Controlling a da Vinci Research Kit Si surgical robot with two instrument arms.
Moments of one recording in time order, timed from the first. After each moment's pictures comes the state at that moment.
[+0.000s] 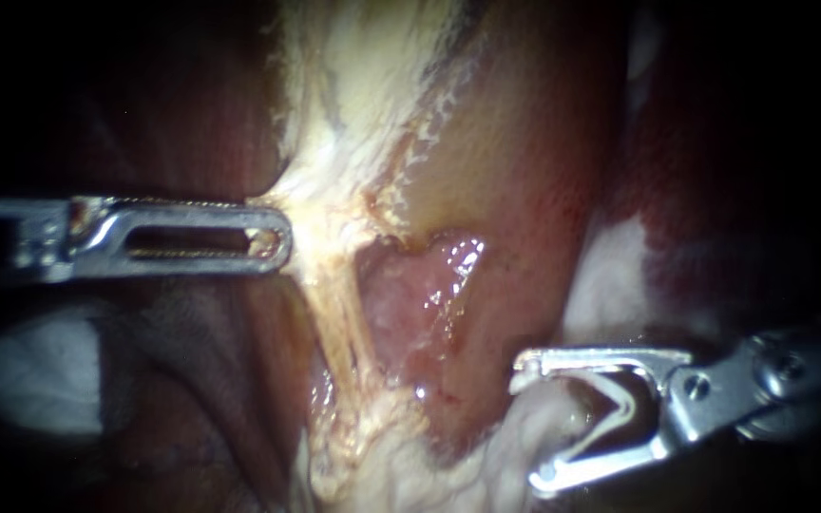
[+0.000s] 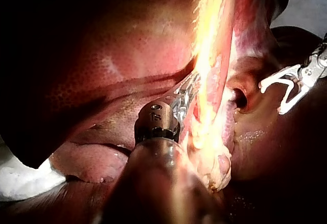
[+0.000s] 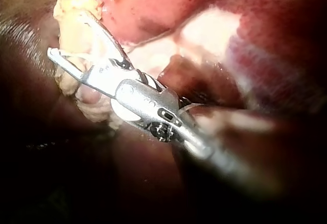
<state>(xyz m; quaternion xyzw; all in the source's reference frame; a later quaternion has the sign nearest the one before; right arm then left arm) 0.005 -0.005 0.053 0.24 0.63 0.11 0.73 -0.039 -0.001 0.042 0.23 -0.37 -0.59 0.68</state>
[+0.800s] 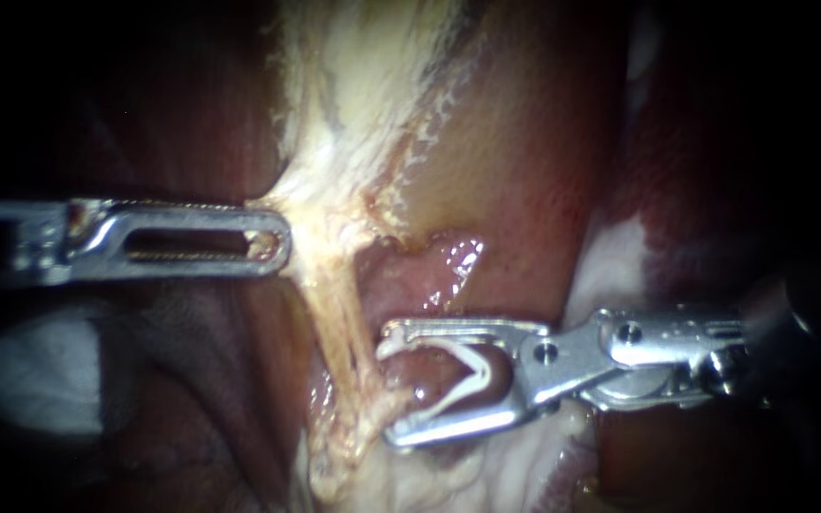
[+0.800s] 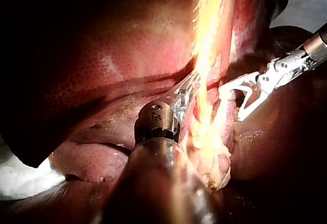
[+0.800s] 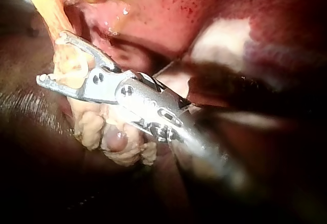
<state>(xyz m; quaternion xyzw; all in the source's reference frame) 0.014 -0.004 0.058 0.28 0.62 0.15 0.72 -0.039 -0.001 0.042 0.23 -0.37 -0.59 0.68</state>
